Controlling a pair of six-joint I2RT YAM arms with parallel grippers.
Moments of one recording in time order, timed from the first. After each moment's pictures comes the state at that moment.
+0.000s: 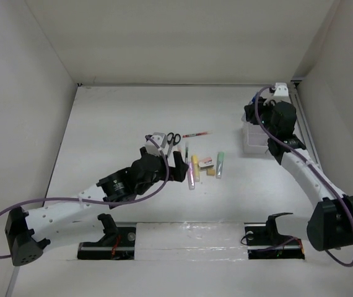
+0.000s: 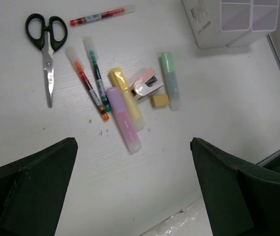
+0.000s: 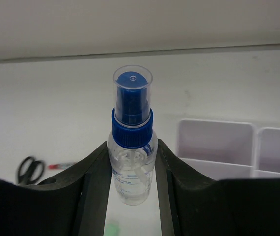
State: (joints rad) left arm -1.05 0.92 0.72 -0.23 -0.39 -0.61; right arm 0.18 1.21 0.89 0.18 -0.04 0.22
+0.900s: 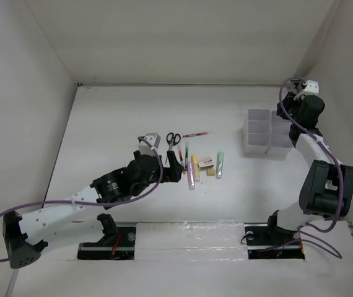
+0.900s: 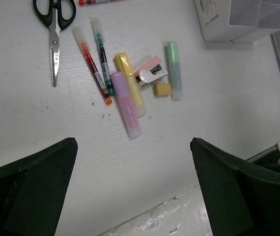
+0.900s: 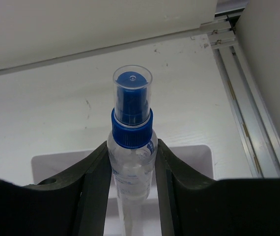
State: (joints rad) left arm -1.05 0.87 0.77 -0.42 -0.42 -0.74; right arm -0.23 1.51 0.99 0.27 -0.16 0.12
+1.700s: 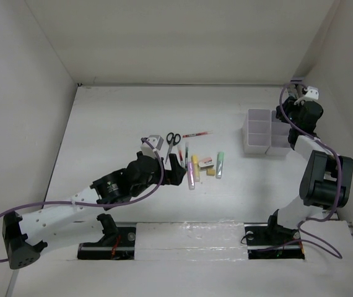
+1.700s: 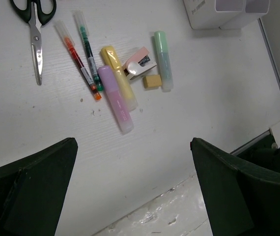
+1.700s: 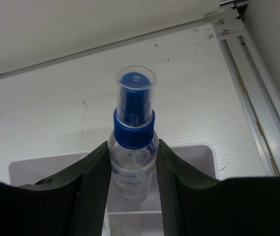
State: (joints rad) left arm -1.05 0.86 0.74 -0.38 -0.35 -0.71; right arm -0.28 1.61 0.93 0.45 -0.23 0.19
